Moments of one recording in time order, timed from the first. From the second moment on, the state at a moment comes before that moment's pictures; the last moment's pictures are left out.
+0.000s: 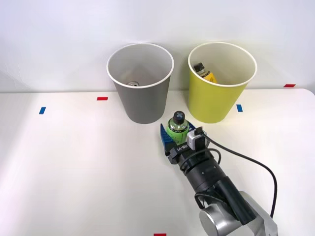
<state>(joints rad) 0.00 -0.20 0.49 -1.55 -0.28 -0.28 1.69</state>
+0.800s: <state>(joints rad) 0.06 -0.23 0.49 -1.67 -0.27 -0.31 1.69</state>
